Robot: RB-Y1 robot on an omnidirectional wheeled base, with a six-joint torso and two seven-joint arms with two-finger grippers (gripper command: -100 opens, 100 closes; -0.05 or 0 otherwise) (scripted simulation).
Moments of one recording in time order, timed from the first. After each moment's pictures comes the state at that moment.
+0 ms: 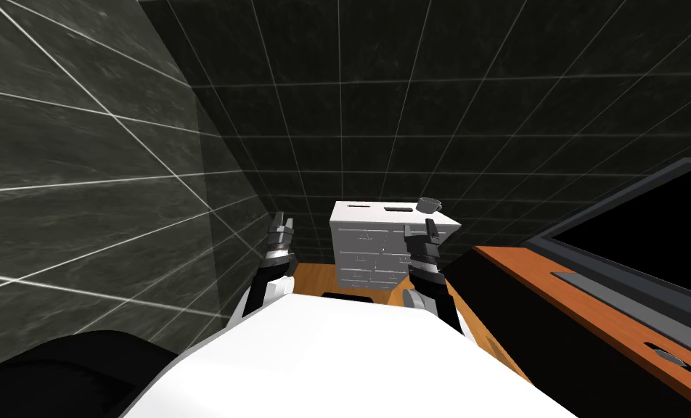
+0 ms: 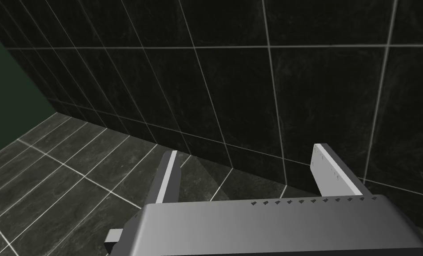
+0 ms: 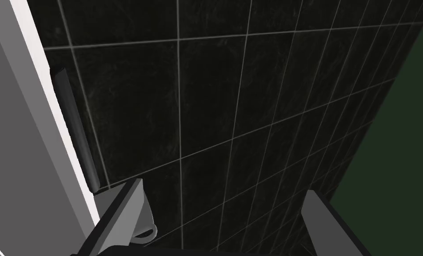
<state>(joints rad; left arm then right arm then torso) 0.54 -0.03 0.05 -2.29 0.01 -0.41 -0.06 0.54 0.01 0.03 -2.26 -0.01 -0.44 -0.13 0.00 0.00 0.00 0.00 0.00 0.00</state>
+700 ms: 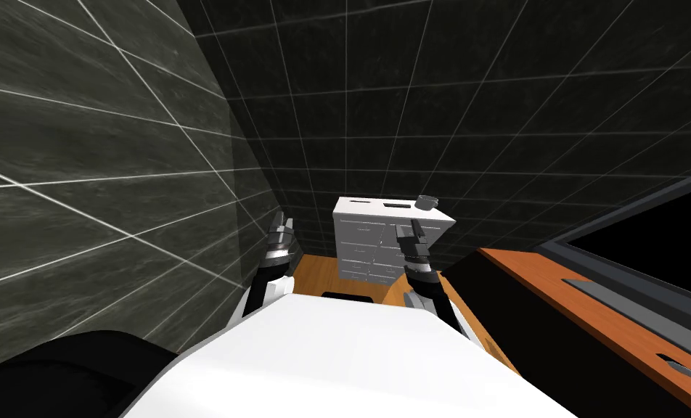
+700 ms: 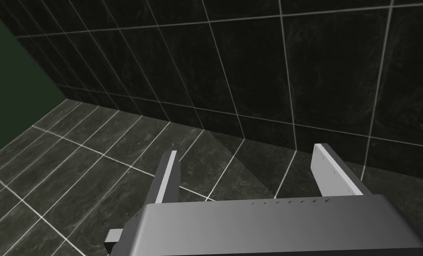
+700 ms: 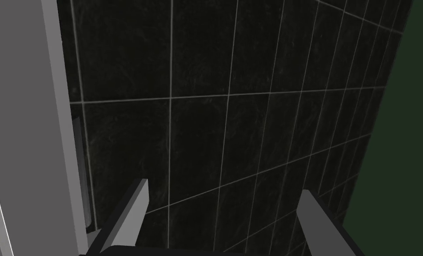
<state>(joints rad) 0.54 -0.03 0.05 -2.29 0.01 -0.41 -0.06 0.51 -0.18 0.10 -2.21 -0.02 -0.51 -0.08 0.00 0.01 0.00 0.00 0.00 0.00</state>
